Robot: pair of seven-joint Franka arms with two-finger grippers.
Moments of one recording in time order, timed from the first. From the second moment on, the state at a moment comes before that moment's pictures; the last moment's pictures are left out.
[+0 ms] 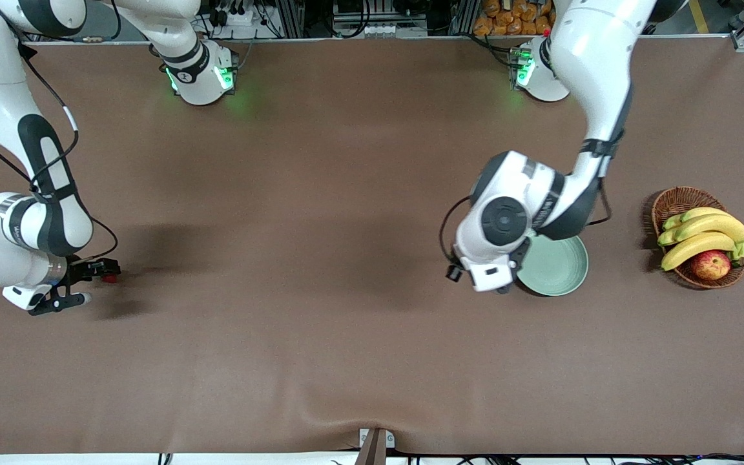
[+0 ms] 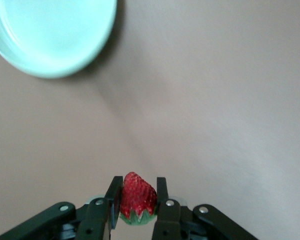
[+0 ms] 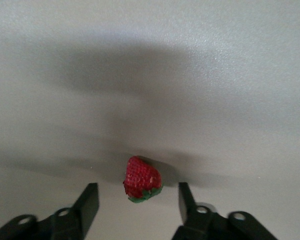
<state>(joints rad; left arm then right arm) -0.37 0.58 -0.10 -1.52 -0.02 1.94 -1.44 -0.24 0.66 -0.02 -1.72 -0.03 2.21 -0.48</state>
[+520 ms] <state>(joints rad) -0.10 0.53 -0.10 -1.72 0.02 1.94 -0.92 -0.24 0.67 -0.02 -1.74 -0.03 2.23 -0.48</state>
